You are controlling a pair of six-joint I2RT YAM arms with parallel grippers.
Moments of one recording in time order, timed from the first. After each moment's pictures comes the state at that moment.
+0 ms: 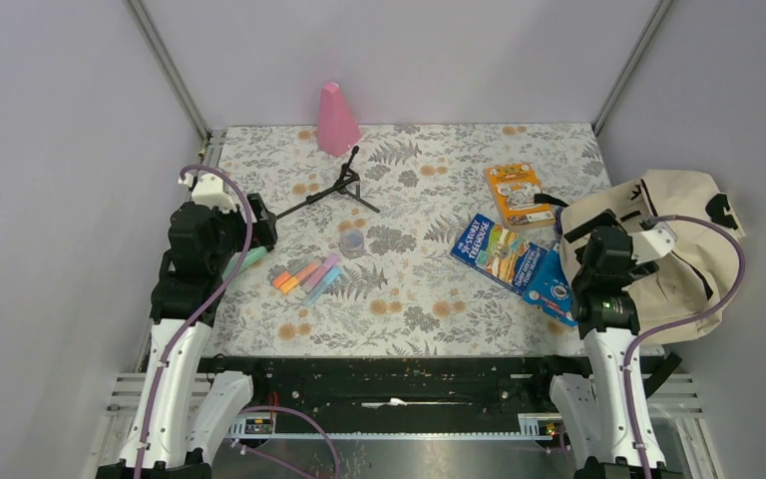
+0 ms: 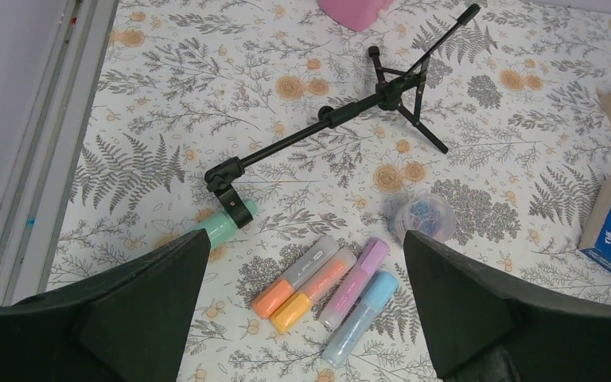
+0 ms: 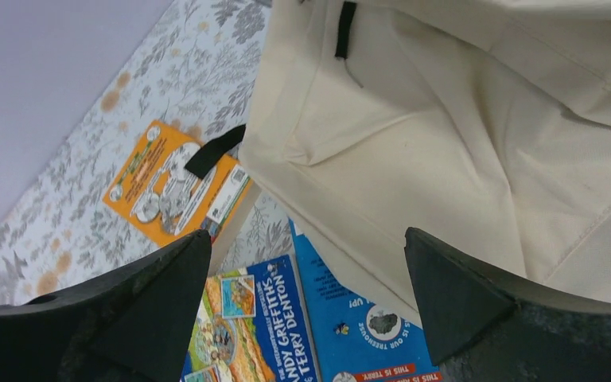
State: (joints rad) left arm -0.05 0.74 0.90 -0.50 0.01 -0.18; right arm -0.08 0.67 0.62 -0.37 0.55 0.61
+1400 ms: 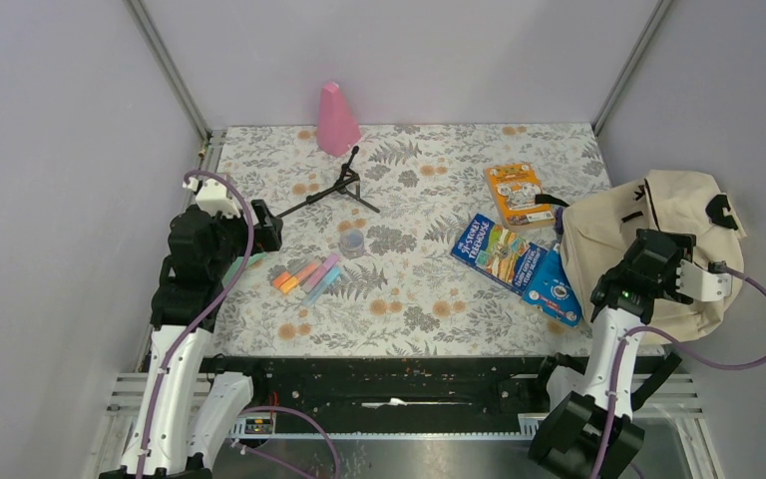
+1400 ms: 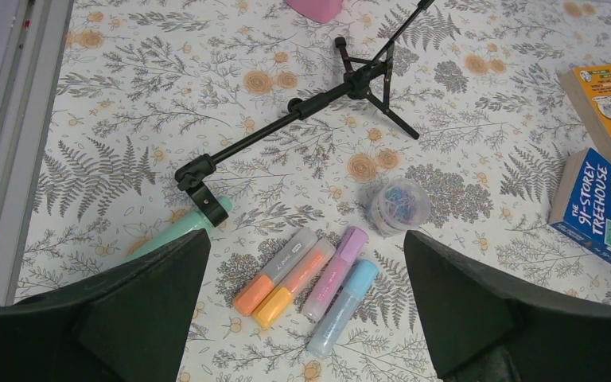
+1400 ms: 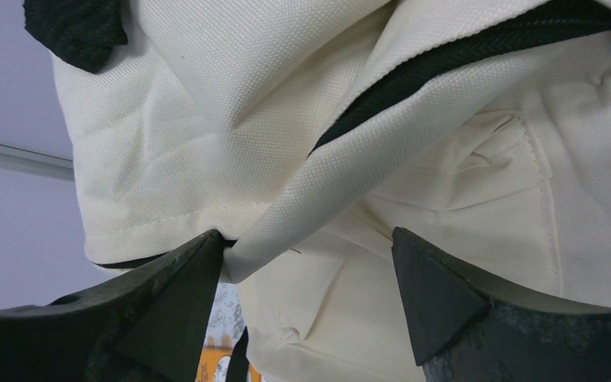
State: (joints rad) left arm -0.05 0.71 0.87 -0.50 0.10 -0.17; right arm -0.54 0.83 0.55 -0.08 0.57 0.99
